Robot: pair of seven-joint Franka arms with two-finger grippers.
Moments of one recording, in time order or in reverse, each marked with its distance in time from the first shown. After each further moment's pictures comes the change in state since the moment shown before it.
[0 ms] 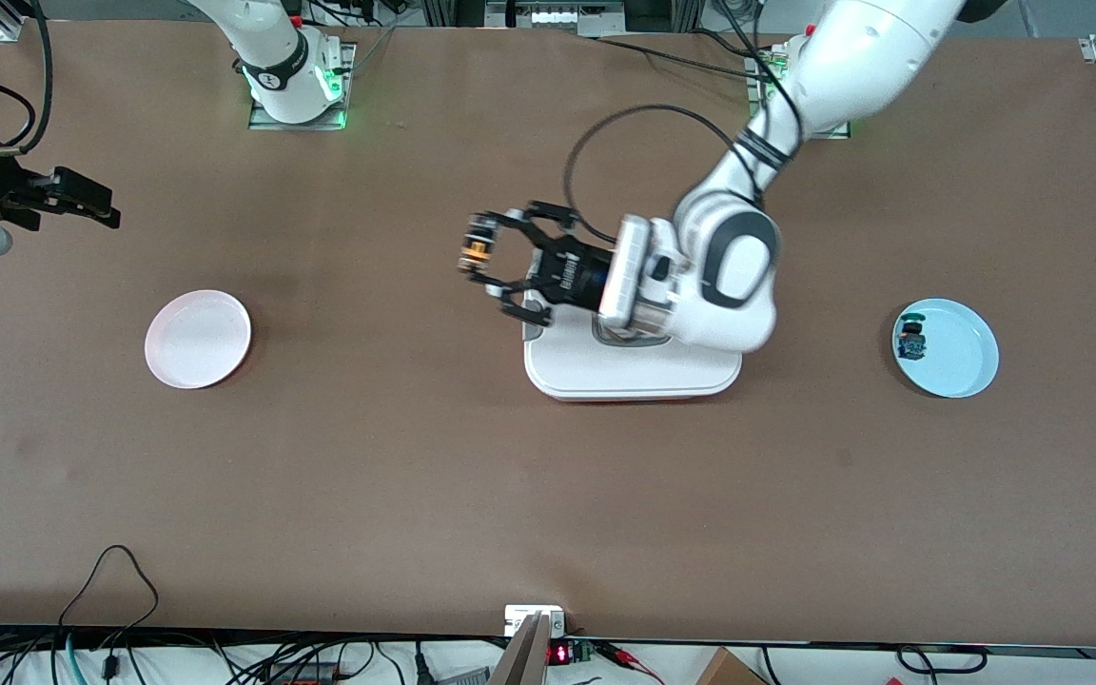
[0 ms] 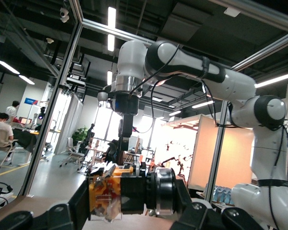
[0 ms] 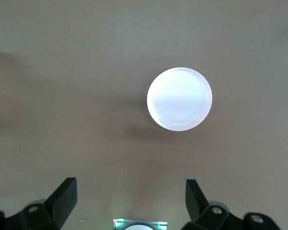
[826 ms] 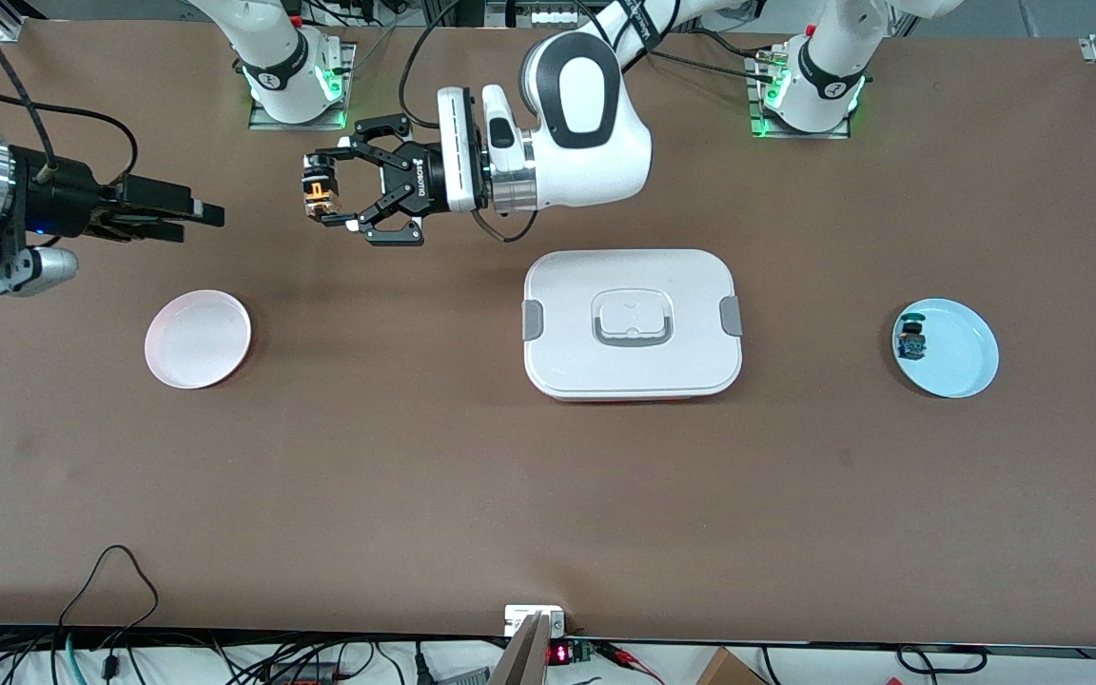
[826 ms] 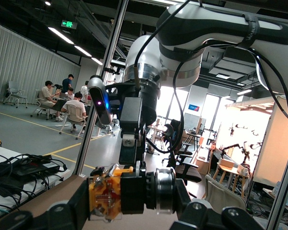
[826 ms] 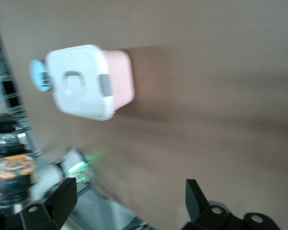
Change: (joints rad) left arm -0.320 -0.023 0.002 0.243 -0.161 0.671 -0.029; right arm -0.038 0.109 -0.008 -0.016 0.701 -0.074 0.001
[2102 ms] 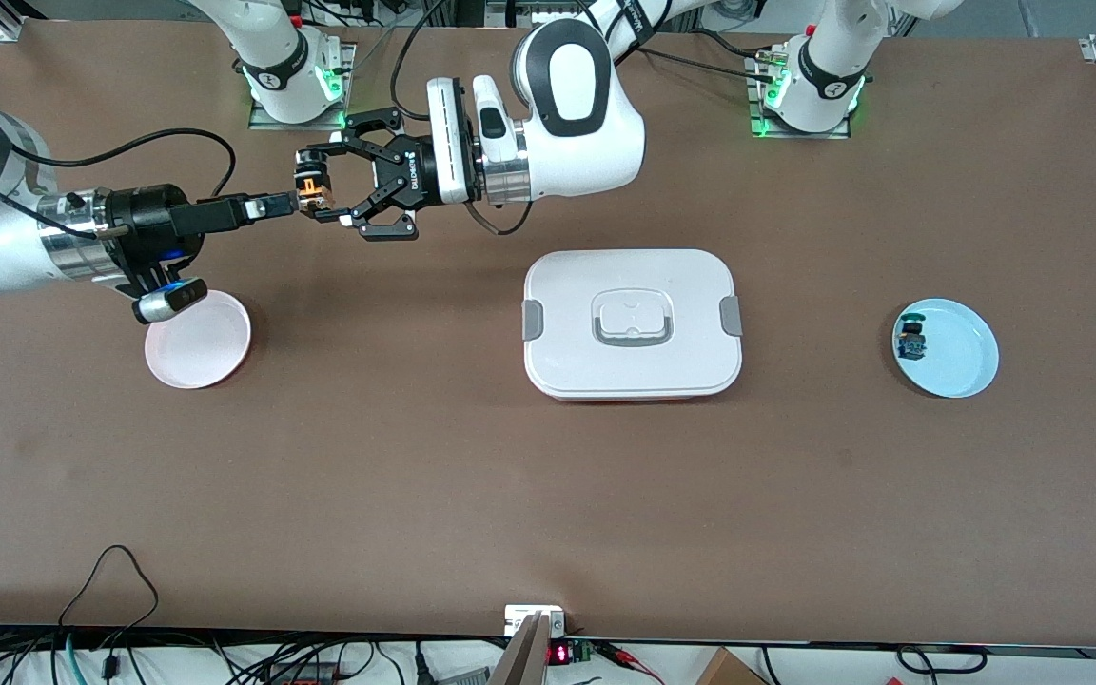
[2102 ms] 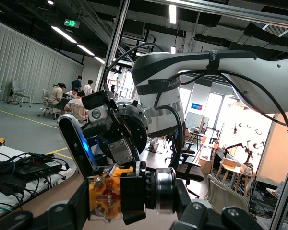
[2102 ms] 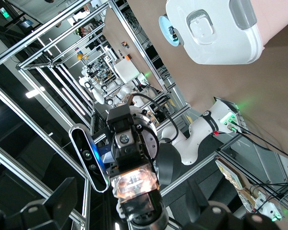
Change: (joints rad) left arm -0.013 0.005 0.009 0.013 0.000 0.017 -0.007; right arm 0.025 0.065 0.012 -0.187 0.612 -0.087 0.180
